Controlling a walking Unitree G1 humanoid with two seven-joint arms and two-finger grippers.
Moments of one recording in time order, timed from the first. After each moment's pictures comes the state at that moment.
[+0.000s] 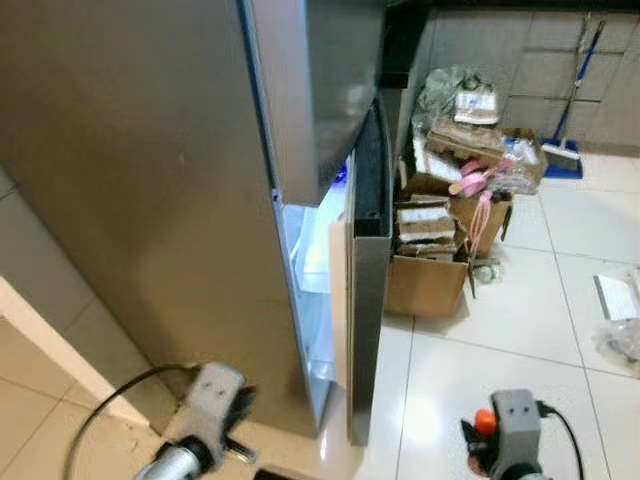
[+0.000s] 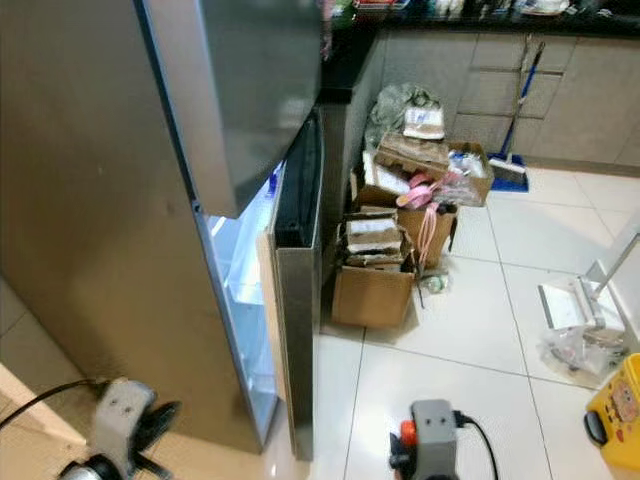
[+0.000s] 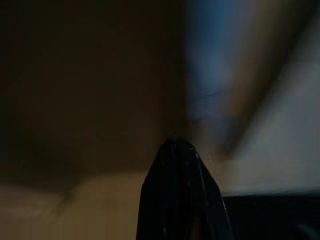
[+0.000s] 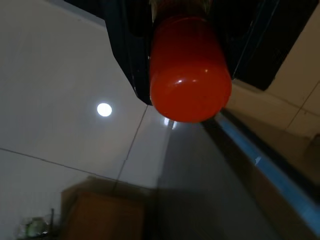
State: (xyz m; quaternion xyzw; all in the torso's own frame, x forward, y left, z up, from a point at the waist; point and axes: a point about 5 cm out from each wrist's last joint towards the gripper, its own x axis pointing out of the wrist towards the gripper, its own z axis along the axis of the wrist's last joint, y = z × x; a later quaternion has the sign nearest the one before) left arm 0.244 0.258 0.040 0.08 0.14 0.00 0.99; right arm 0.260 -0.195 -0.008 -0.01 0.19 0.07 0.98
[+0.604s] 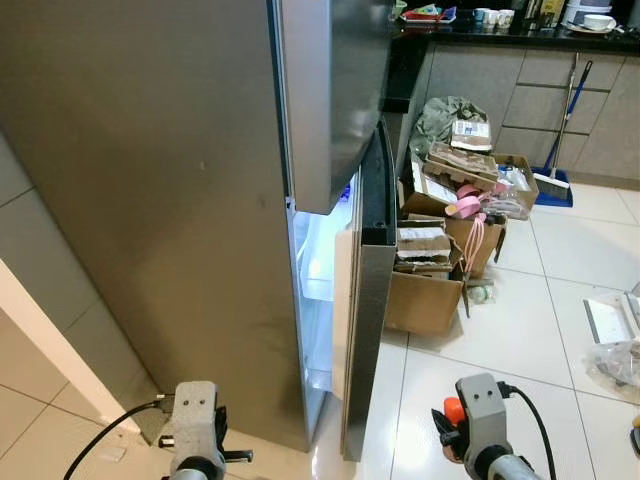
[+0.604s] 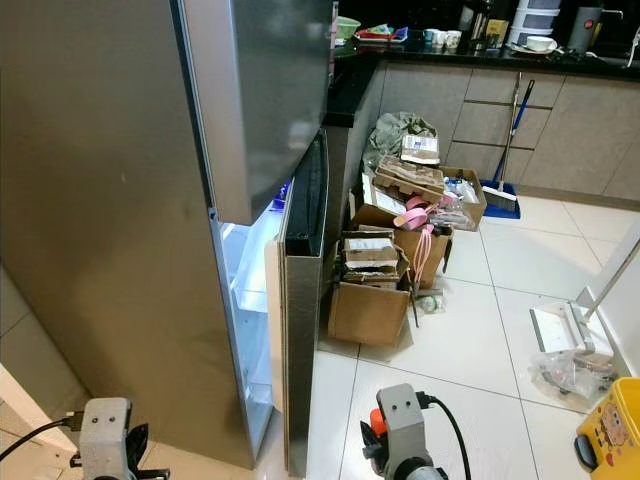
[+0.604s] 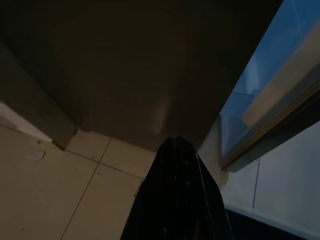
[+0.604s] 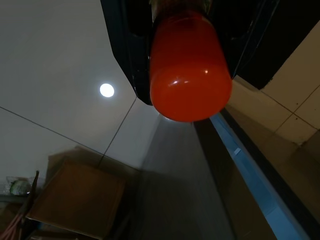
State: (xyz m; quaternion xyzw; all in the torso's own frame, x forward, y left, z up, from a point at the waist) left arm 0.242 0.204 0.015 -0.02 0.17 0.03 0.98; right arm 0.280 -0.176 0.003 -0.03 0.18 0.12 0.98
